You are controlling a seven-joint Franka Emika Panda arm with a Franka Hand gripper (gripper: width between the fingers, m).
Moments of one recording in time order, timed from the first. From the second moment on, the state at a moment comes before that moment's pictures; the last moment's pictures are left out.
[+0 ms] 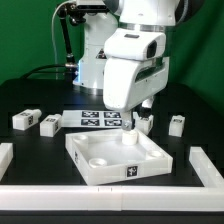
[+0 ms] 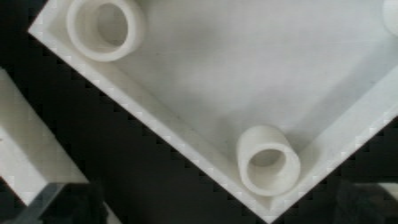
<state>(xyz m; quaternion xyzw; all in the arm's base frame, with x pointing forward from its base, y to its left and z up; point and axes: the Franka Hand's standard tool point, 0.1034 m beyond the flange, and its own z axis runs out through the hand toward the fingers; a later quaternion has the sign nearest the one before) 0.597 0.016 0.096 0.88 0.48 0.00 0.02</state>
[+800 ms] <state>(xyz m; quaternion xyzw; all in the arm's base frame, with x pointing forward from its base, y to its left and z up) 0.596 0.016 0.096 0.88 0.48 0.00 0.02</state>
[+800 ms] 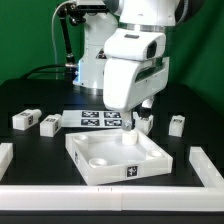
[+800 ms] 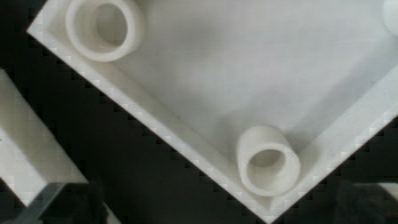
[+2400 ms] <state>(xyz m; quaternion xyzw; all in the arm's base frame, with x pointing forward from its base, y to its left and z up) 0.543 0.002 0.084 0.72 0.69 0.00 0.08</state>
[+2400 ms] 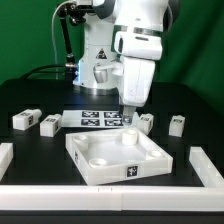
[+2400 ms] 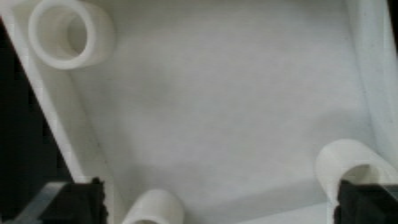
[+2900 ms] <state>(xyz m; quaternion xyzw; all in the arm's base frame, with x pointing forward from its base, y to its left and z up) 0.519 -0.023 0.067 0.60 0.79 -0.06 0.05</state>
